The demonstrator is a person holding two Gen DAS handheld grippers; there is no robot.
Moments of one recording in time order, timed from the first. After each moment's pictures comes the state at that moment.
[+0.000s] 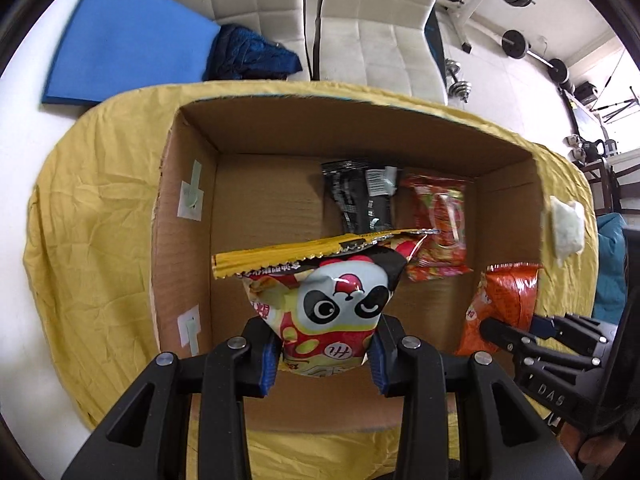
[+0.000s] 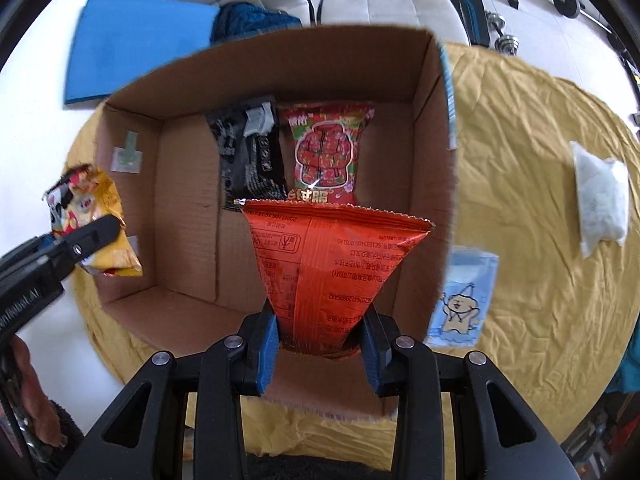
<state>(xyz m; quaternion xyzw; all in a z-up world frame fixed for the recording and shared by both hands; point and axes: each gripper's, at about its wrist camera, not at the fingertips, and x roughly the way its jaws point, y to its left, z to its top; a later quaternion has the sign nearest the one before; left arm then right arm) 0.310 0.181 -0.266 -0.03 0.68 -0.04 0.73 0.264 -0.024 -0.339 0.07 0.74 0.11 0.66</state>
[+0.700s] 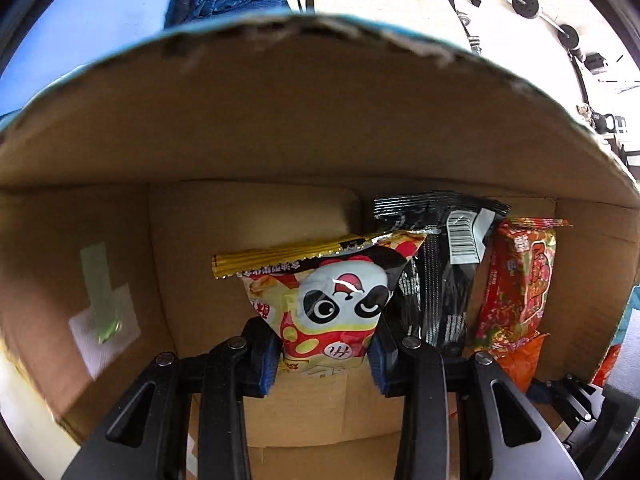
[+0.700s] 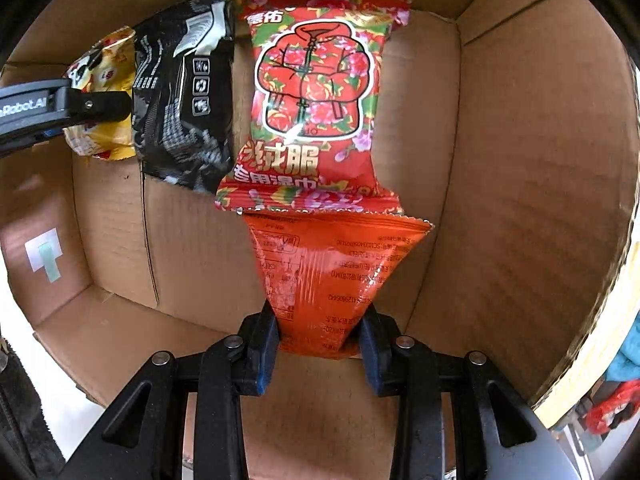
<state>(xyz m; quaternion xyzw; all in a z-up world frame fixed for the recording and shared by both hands) 0.393 0.190 -0.393 -0.02 0.75 -0.06 0.65 0.270 0.011 -0.430 0.02 0.81 0.07 0.59</state>
